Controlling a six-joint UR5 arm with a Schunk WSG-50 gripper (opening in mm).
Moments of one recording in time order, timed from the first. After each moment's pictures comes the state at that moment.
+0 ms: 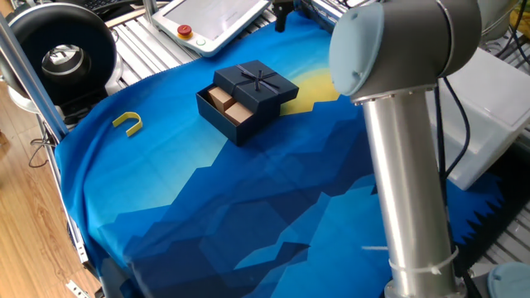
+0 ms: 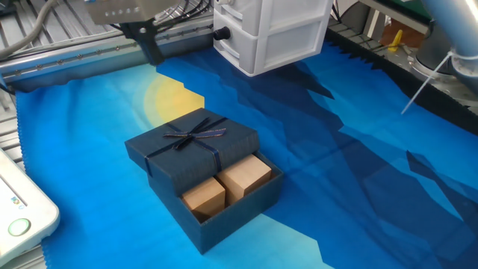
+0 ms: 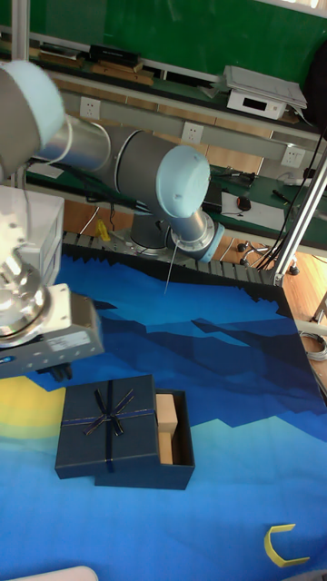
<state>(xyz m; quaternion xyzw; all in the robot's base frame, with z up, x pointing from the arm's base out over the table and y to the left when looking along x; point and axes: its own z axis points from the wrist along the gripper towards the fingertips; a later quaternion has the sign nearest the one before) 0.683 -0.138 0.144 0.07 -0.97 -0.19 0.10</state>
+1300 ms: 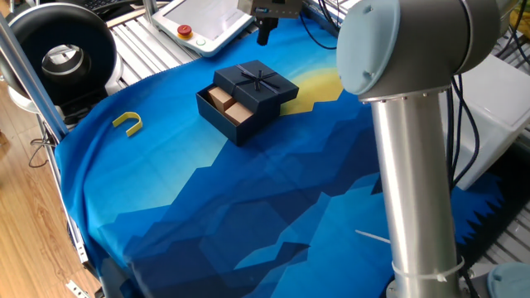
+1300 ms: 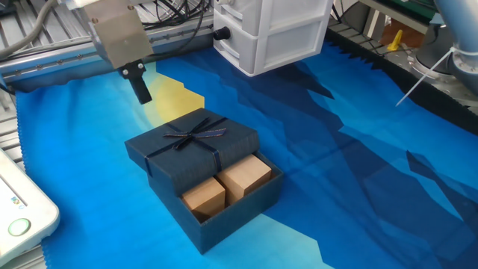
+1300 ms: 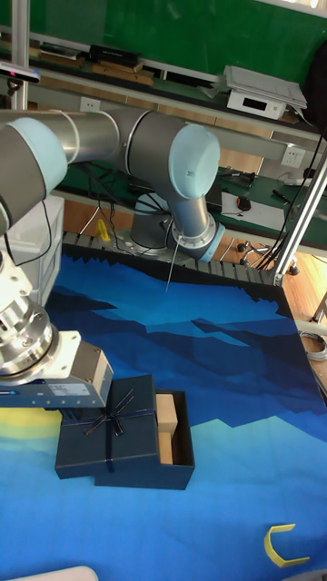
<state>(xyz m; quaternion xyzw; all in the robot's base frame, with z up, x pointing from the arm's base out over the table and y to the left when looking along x) 0.709 -0.096 0.113 -0.06 -0.97 -0.20 0.09</state>
